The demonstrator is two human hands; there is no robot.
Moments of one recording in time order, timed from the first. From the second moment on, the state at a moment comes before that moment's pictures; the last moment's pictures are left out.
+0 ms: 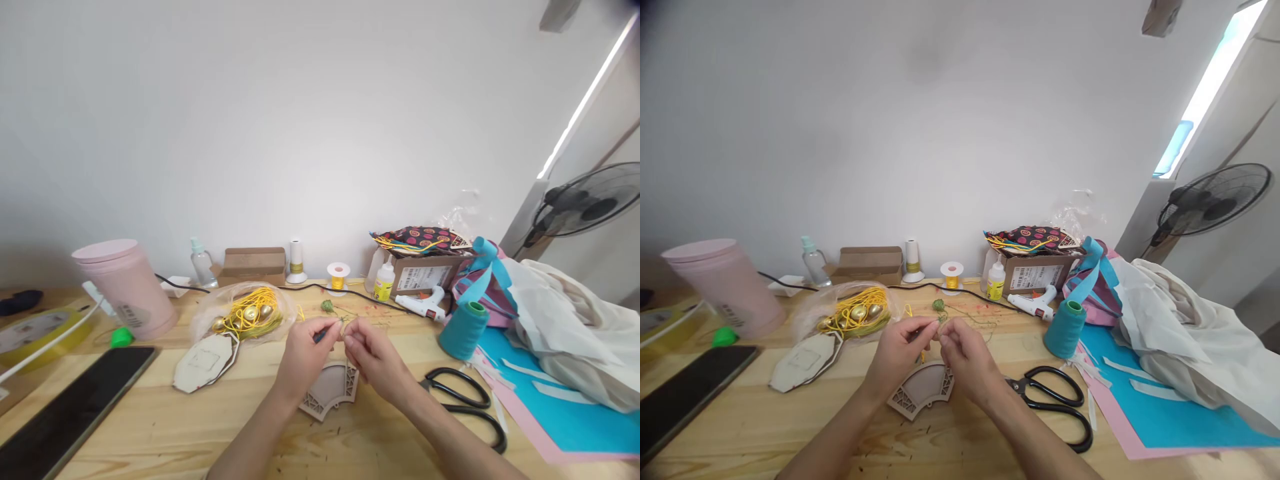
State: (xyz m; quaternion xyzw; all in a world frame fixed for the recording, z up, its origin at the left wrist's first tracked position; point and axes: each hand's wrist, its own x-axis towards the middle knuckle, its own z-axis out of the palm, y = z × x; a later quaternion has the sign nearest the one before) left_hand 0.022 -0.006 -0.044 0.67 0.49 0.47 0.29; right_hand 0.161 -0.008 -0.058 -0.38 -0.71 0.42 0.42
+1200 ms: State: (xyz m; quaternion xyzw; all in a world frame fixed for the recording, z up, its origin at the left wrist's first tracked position) left_hand 0.027 -0.007 -0.046 0.62 0.47 0.48 0.41; right_hand 0.167 0.001 -0.052 -0.42 -0.68 0.36 0.48
